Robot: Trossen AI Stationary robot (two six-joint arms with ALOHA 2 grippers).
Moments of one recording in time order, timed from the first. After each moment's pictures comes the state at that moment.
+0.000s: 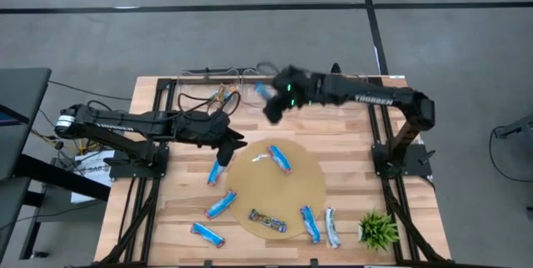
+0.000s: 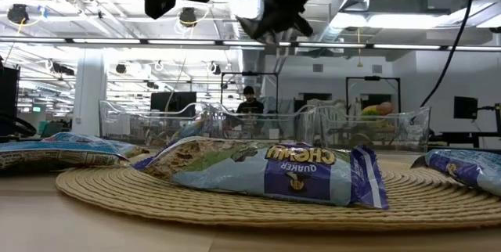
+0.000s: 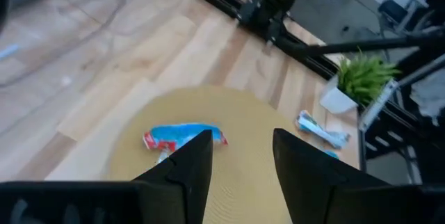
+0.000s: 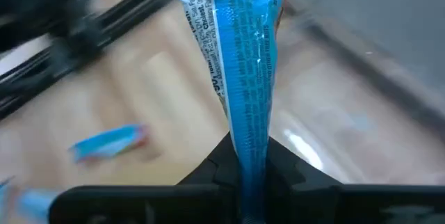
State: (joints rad) left arm -0.06 1.14 0.98 -0.33 -0.14 -0.59; right arm -0.27 1.70 1.59 -0.65 0.08 0.35
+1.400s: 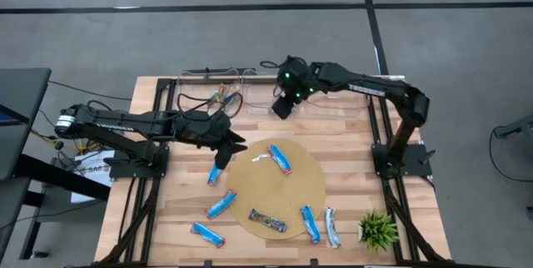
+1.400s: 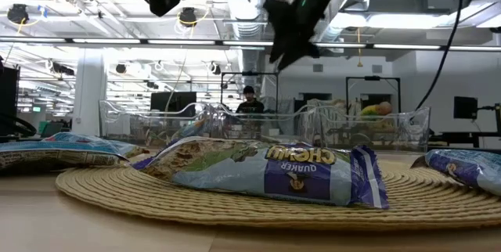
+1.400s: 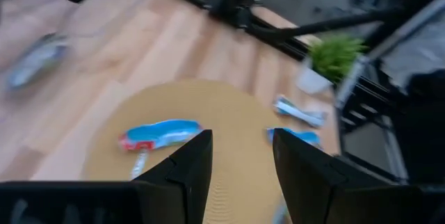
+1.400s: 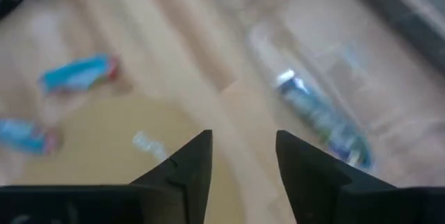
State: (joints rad) left arm -0.06 1.14 0.98 -0.30 -0.02 -0.50; right arm -0.35 1.74 1.59 -0.87 -0.13 0.24
